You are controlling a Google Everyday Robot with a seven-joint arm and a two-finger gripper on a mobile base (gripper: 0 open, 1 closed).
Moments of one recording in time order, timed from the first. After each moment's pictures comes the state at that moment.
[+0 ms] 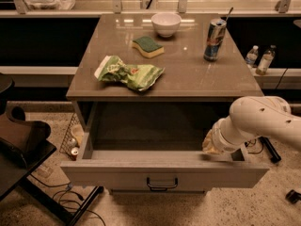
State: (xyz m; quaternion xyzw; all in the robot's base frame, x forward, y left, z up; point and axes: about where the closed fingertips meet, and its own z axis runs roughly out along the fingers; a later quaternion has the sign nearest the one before) arm 0.511 -0.205 0.630 -0.66 0.73 -0.01 0.17
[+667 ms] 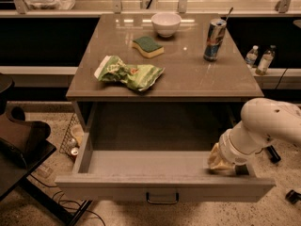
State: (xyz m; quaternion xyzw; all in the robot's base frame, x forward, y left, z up) arm 0.455 -0.211 0.623 -0.69 0.71 0.08 0.12
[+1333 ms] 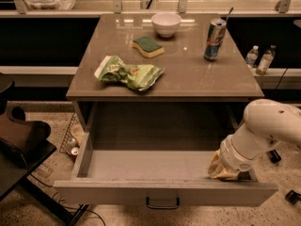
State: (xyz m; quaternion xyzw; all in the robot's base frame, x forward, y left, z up) arm 0.420 -0.207 0.624 -0.72 0.68 0.12 0.10
